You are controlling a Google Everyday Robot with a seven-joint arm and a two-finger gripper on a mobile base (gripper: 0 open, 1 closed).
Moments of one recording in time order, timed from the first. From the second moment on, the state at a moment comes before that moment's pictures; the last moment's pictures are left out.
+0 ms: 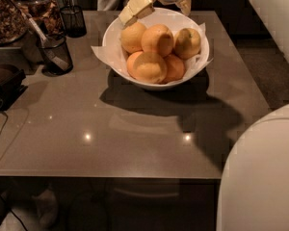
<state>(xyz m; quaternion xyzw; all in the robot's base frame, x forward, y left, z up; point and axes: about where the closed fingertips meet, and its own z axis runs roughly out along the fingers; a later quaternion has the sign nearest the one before) 0.664 -0.042 0.995 -0.25 0.94 0.08 0.21</state>
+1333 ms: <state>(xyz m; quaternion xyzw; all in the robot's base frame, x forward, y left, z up) 0.681 -0.060 0.973 -0.24 0.95 0.10 0.19</state>
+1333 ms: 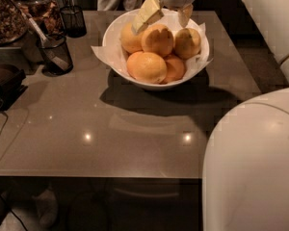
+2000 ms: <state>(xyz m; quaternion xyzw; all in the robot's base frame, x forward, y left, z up) 0.684 -0.055 0.962 -0.24 0.95 0.11 0.17</state>
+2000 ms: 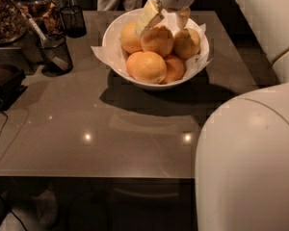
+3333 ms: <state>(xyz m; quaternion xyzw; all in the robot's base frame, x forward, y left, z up) 0.666 -0.049 0.956 -0.25 0.95 0.14 0.13</state>
